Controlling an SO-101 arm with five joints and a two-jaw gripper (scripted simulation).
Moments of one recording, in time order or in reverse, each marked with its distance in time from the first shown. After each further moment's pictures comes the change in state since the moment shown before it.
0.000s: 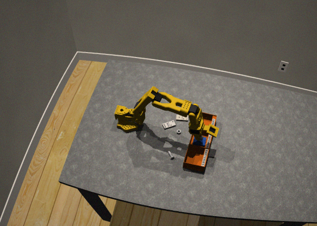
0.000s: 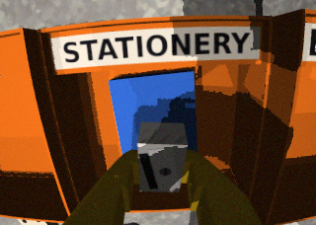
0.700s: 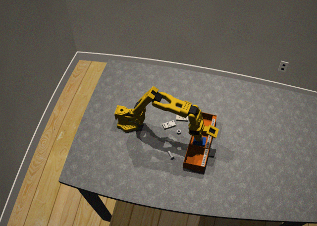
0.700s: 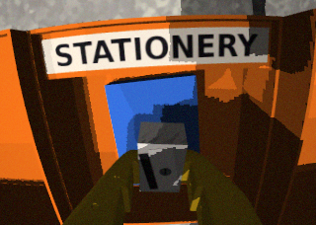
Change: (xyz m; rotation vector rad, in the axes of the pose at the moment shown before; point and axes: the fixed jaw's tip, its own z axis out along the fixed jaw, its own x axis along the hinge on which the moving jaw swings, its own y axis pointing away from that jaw) arm 0.001 0.000 0.006 0.000 -0.009 0.000
